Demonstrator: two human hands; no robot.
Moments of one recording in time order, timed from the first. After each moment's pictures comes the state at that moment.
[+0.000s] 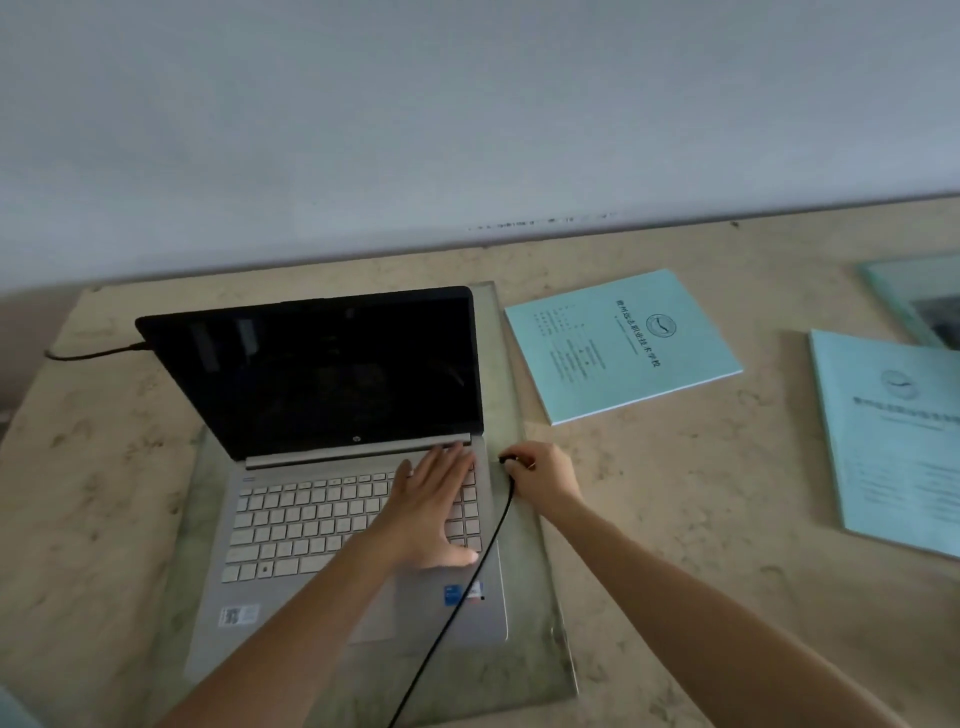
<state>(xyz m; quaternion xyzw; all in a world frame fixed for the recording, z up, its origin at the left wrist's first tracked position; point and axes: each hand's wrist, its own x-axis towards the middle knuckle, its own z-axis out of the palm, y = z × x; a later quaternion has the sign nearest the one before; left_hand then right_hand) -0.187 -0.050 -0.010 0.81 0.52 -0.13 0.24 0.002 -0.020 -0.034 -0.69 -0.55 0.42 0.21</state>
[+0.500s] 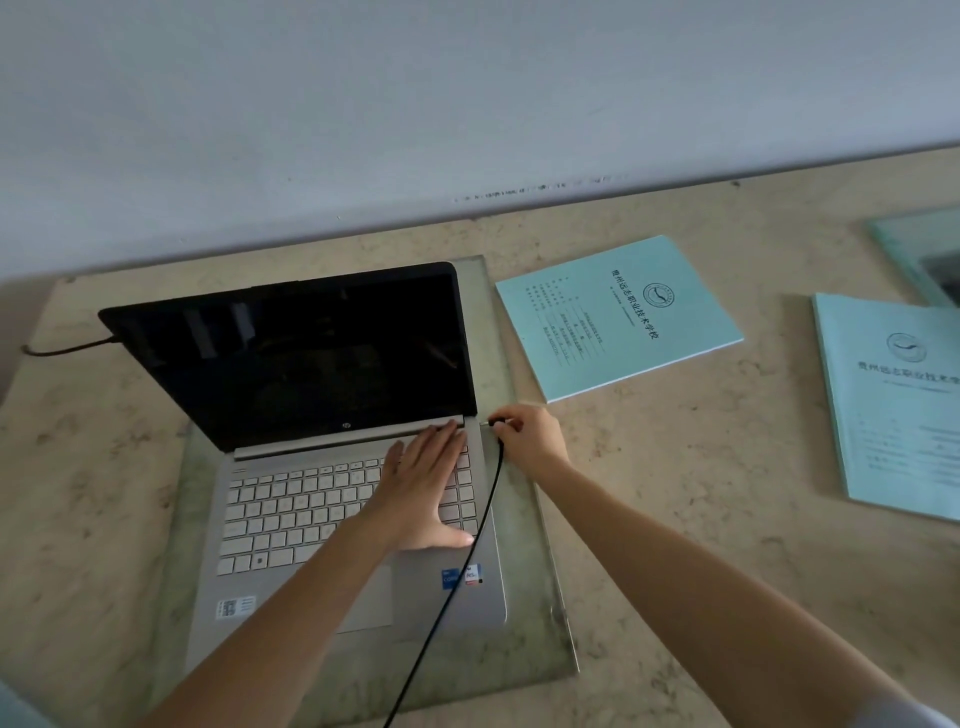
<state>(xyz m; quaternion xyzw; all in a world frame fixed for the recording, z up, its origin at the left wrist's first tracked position) -0.188 -0.044 -0.017 0.82 0.52 -0.13 0.21 -0.006 -0.001 -0.032 -0.71 -0.52 0.43 0.23</state>
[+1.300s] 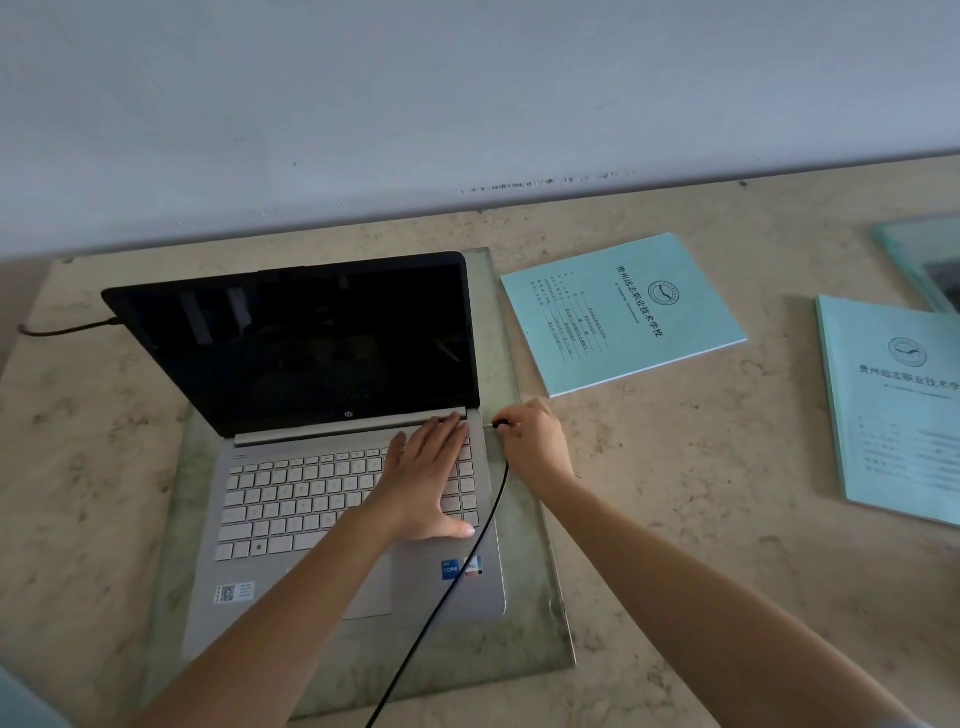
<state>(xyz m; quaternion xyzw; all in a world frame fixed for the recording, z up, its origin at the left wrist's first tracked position) -0.186 -0.045 -0.016 0.81 0.53 -0.11 0.23 -0.011 -0.015 -0.030 -0.71 -0.57 0.36 0.22</state>
